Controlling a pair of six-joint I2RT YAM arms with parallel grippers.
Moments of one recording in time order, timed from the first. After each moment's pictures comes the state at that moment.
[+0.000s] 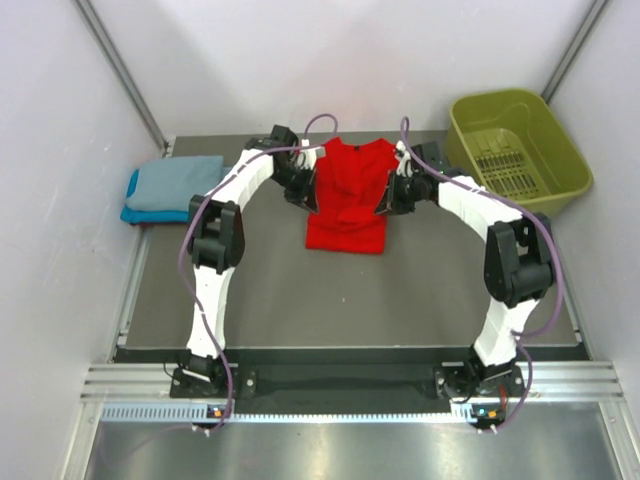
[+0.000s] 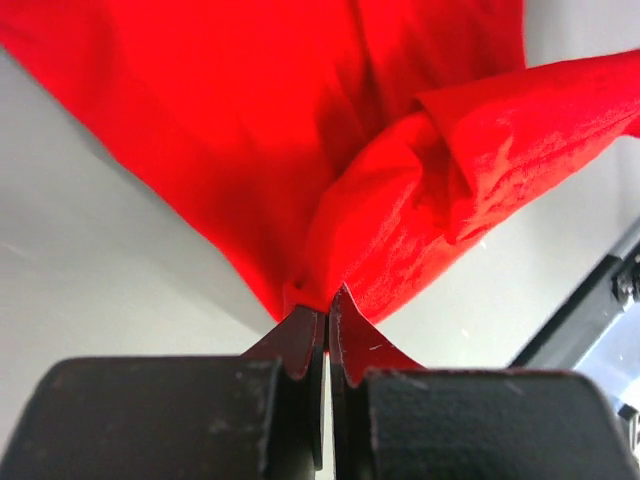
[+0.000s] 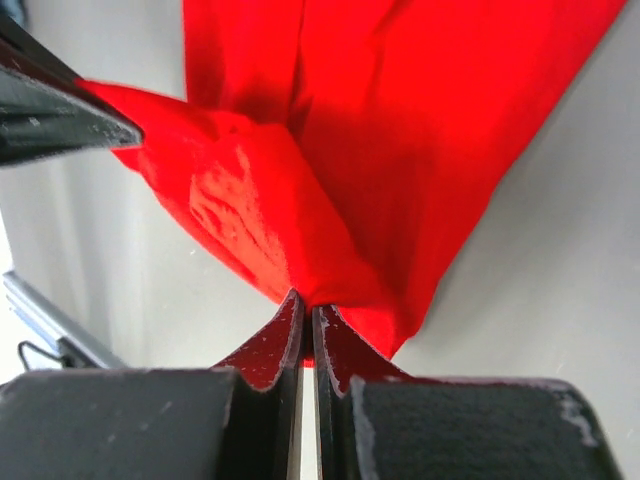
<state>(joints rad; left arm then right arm) -0.30 2.32 2.08 -1.00 0.61 0.07 0.30 1.83 1.40 -0.47 -0.43 0.42</state>
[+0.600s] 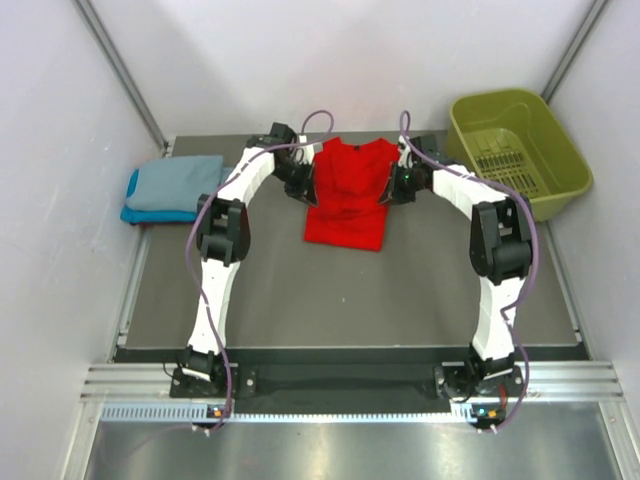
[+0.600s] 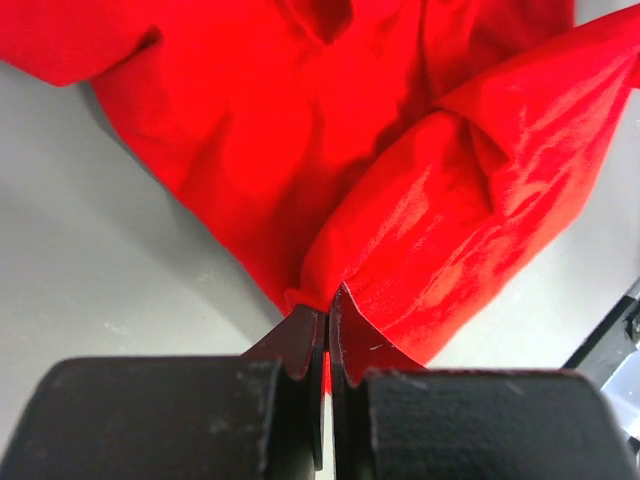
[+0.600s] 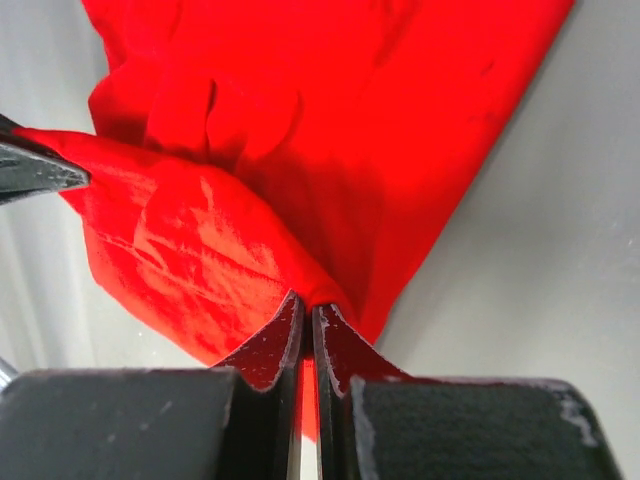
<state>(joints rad) -0.27 2.51 2.32 -1.02 0.62 0.05 0.25 2.06 1.59 -0.46 -0.39 0.38</state>
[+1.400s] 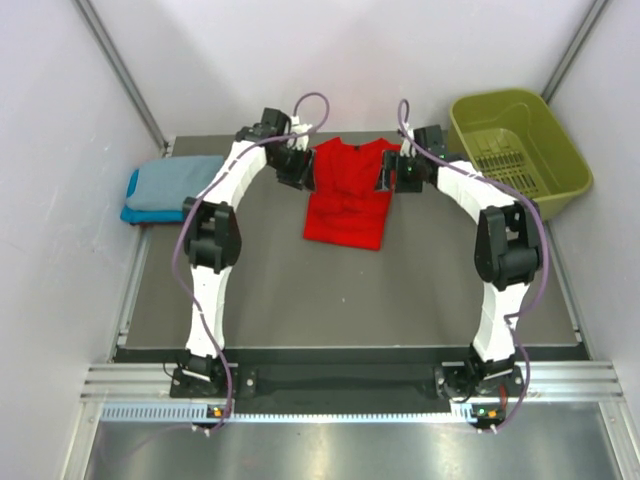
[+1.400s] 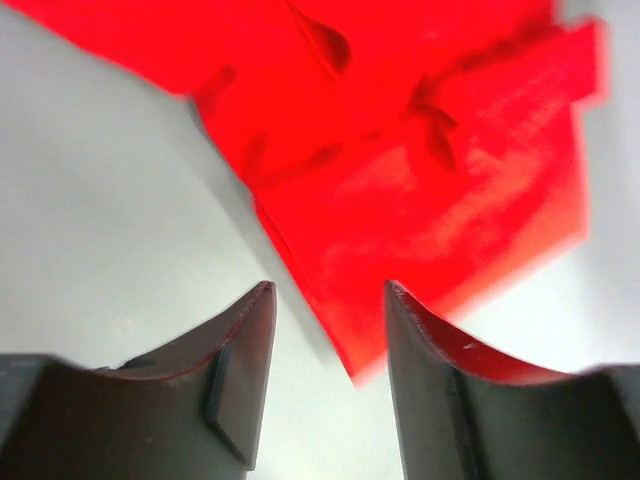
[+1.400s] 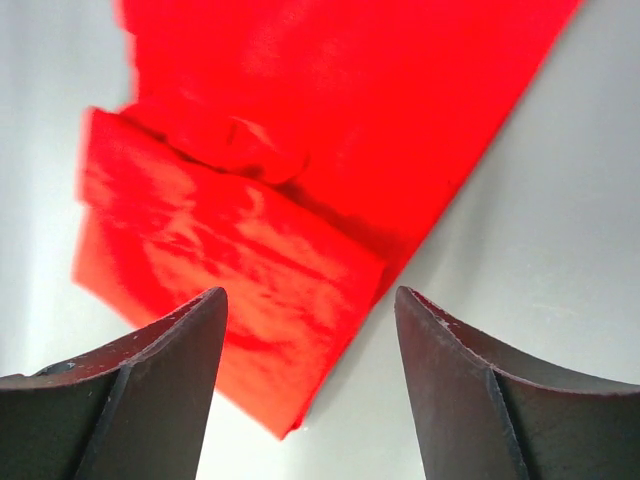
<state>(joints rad) -0.27 2.37 2.26 -0.94 0.47 0.05 0.25 2.02 1.61 -0.44 -0.32 0.24</state>
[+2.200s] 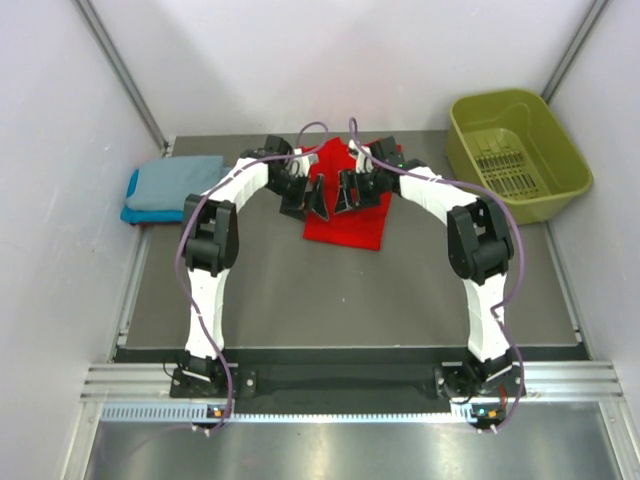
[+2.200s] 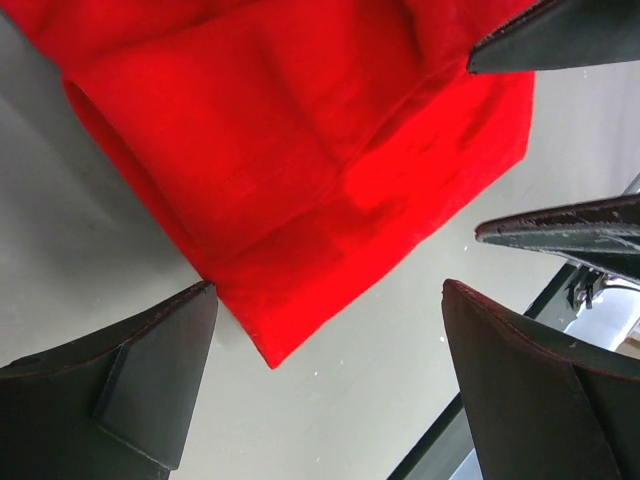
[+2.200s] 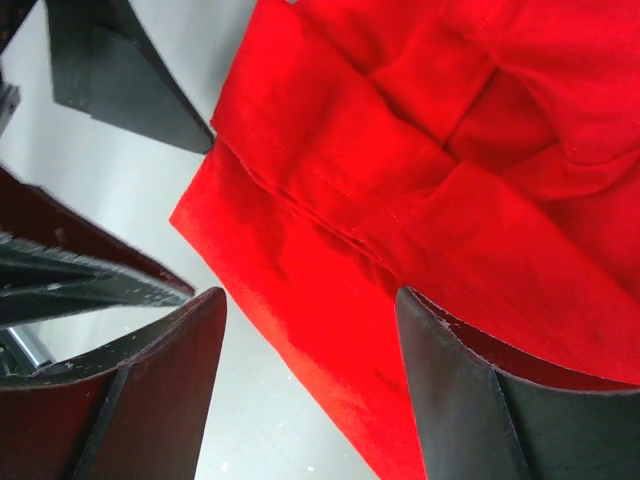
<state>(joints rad) -0.27 2.27 1.91 -0.85 0.68 -0.03 0.44 2.14 1.71 -0.47 -0.49 0.21</state>
